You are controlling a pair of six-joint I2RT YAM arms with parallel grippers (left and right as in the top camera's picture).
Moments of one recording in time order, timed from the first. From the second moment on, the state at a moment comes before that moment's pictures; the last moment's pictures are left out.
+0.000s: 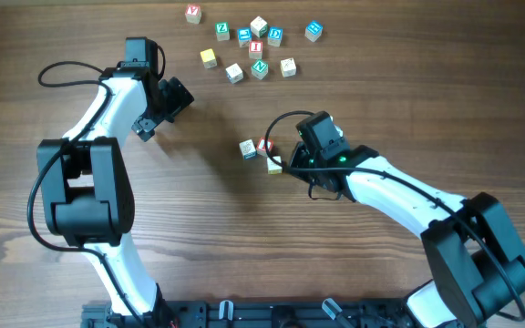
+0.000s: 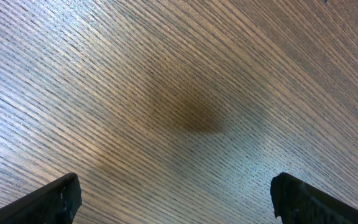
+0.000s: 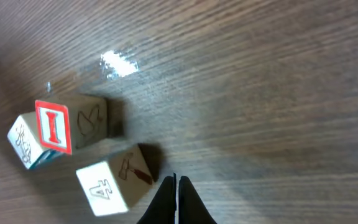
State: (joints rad) left arm 0.00 2.05 1.45 -0.71 0.01 -0.70; right arm 0.56 1.70 0.89 -0.29 -0.08 0.94
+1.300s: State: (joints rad) left arm 0.00 2.05 1.45 -0.71 0.01 -0.70; right arm 0.56 1.76 0.89 -0.23 -0.17 1.00
